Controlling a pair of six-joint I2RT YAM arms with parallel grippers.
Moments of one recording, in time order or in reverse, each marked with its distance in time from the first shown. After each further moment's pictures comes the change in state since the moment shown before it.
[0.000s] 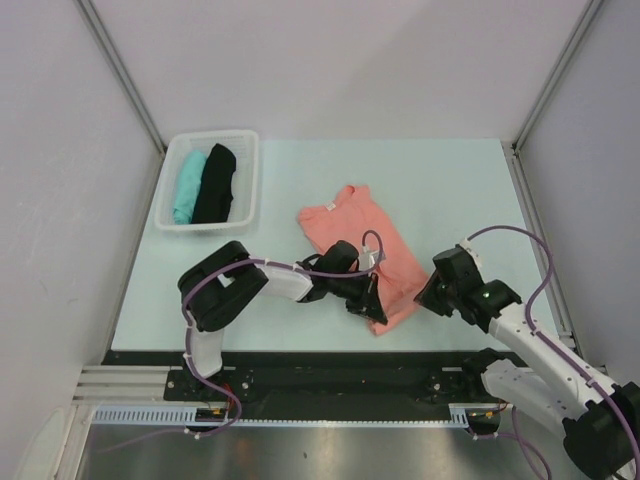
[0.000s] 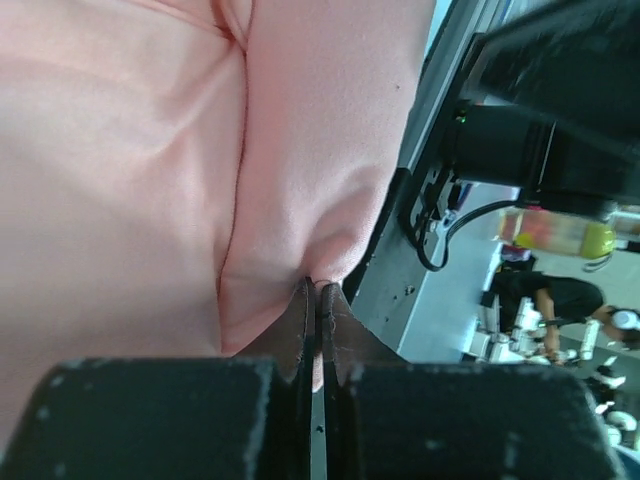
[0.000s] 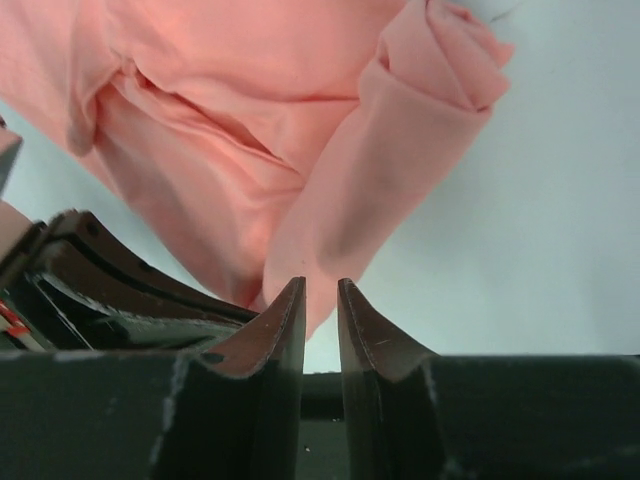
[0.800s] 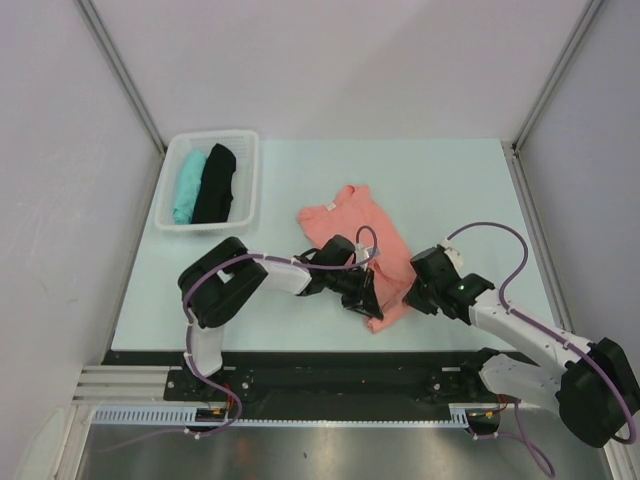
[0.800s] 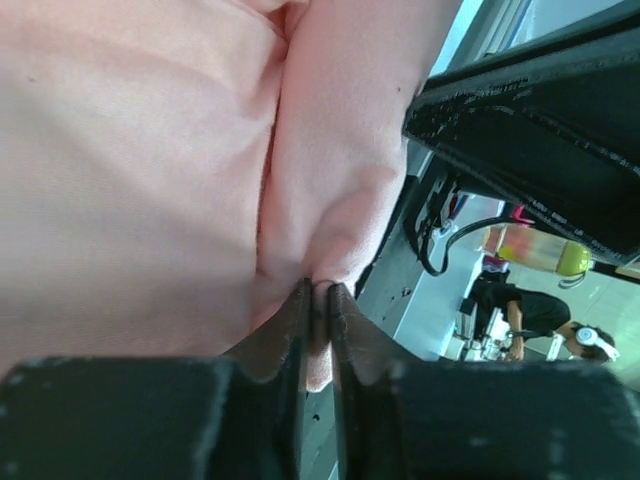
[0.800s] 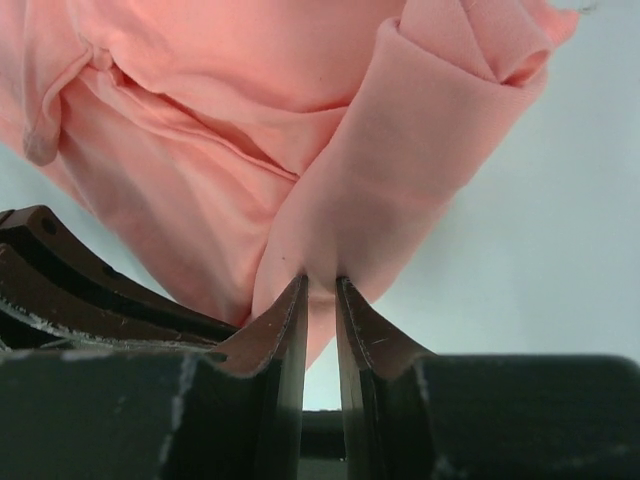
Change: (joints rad) left arm 0.048 0.017 0.024 -0.067 0.025 -0.038; right arm 0.124 0.185 -0.014 0.136 0.076 0.058
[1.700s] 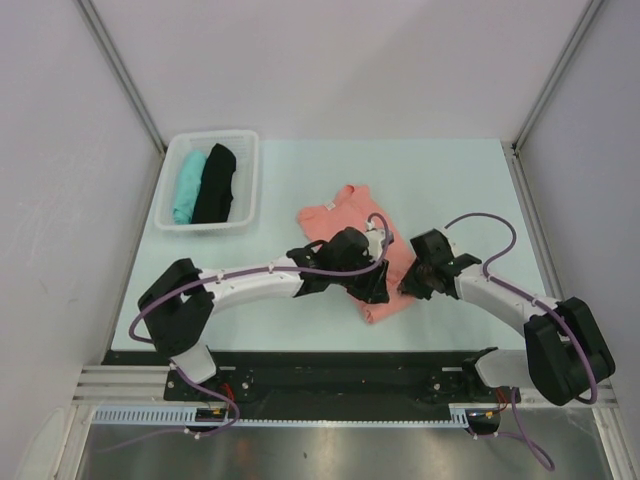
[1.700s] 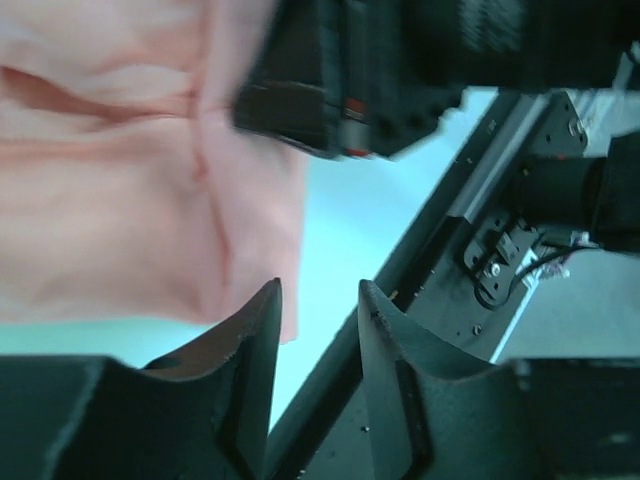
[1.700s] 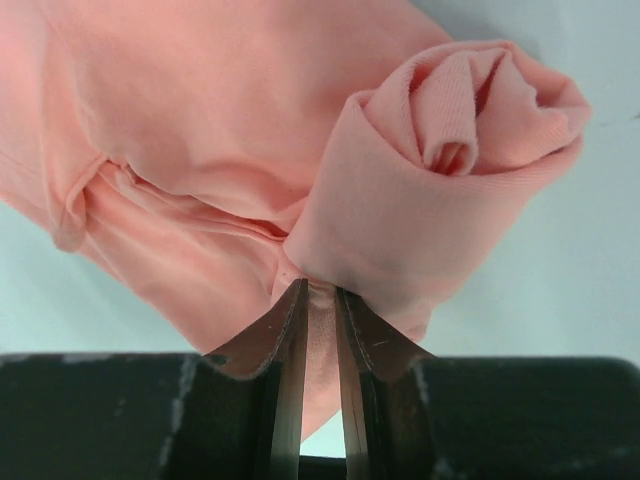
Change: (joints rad) left arm -0.116 -0.282 0.148 -0.389 -0.468 0.320; right arm -0.145 0.249 0.078 0.131 -0.120 -0.023
